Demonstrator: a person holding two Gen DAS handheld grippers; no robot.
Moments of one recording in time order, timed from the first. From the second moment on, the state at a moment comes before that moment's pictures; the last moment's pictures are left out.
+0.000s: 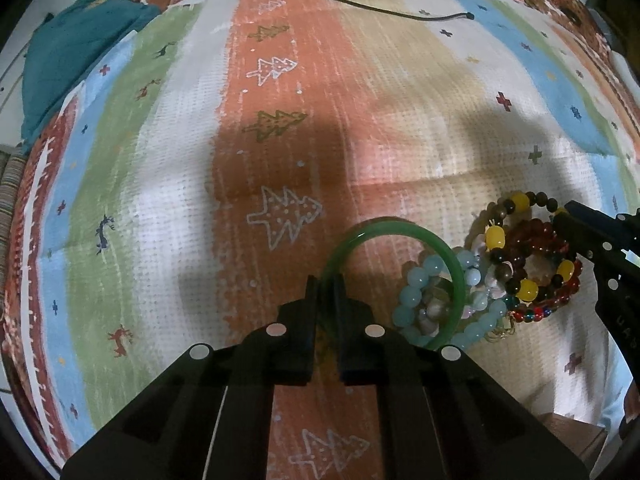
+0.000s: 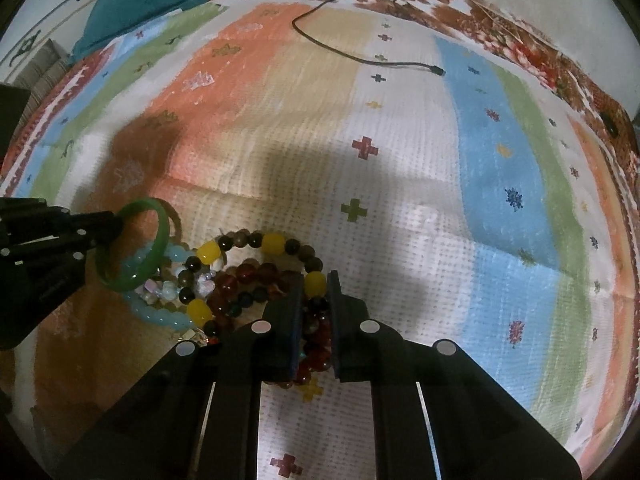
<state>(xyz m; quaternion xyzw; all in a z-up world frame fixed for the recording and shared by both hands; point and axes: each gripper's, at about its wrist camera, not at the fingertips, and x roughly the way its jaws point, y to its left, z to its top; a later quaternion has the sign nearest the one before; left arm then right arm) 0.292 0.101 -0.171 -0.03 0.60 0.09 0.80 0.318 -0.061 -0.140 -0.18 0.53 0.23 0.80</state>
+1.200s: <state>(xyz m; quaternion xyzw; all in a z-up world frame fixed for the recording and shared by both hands) 0.231 0.082 -0.067 -0.09 0.51 0.08 0.85 0.259 -0.094 -0.053 -0.10 0.46 0.25 0.84</state>
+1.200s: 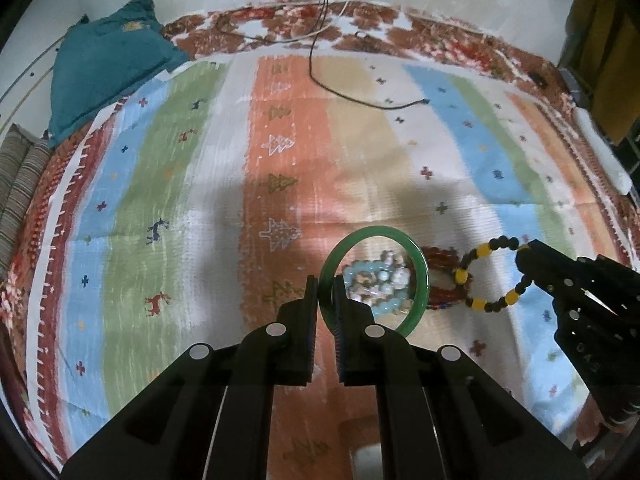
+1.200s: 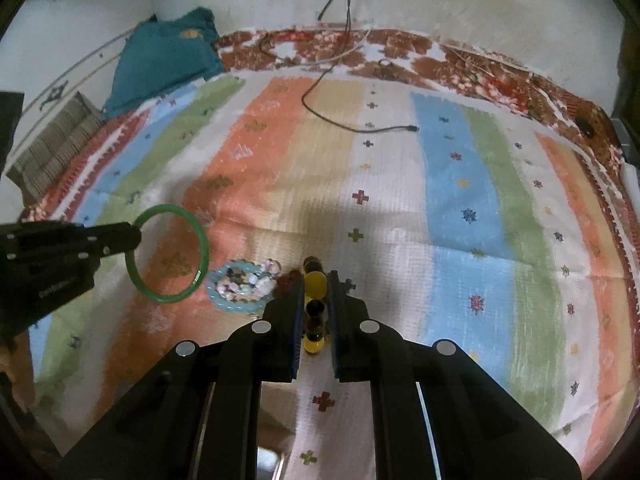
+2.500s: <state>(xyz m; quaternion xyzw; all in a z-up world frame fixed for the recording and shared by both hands) 0.151 0.050 -0.025 -0.09 0.45 0.07 0.88 0.164 -0.122 0.014 -0.08 0.36 0.31 0.88</state>
